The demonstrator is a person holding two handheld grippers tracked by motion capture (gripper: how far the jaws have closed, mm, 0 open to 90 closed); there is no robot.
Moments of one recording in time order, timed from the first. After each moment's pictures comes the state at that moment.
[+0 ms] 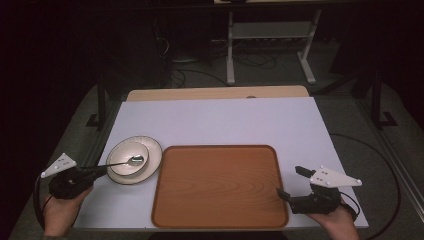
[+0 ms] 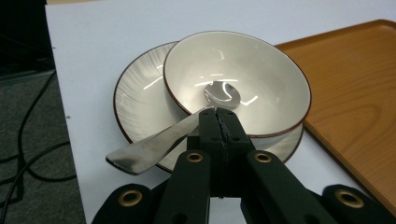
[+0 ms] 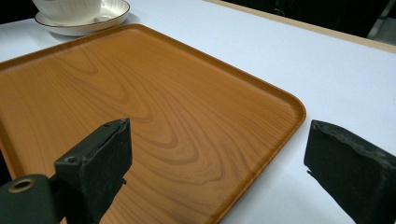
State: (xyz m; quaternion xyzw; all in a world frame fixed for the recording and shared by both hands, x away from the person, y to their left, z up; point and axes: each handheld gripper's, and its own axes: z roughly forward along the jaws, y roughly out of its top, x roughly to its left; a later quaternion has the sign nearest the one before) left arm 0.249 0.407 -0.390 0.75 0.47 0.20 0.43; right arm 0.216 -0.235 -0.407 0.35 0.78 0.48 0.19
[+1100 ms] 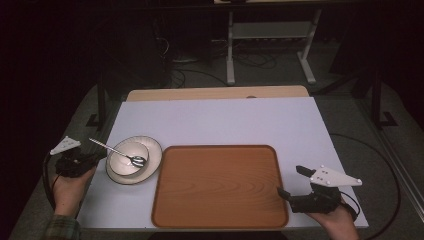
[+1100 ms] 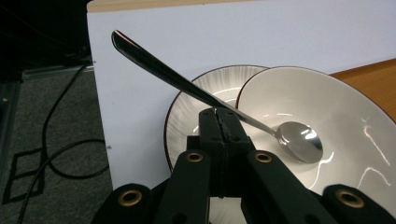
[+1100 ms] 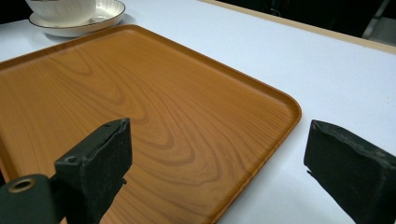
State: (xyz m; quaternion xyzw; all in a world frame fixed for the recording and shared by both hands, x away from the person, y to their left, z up) left arm 0.300 0.415 -0.392 0.72 0.51 0.22 0.41; right arm 0.217 -0.236 -0.407 0.36 0.77 0.48 0.20
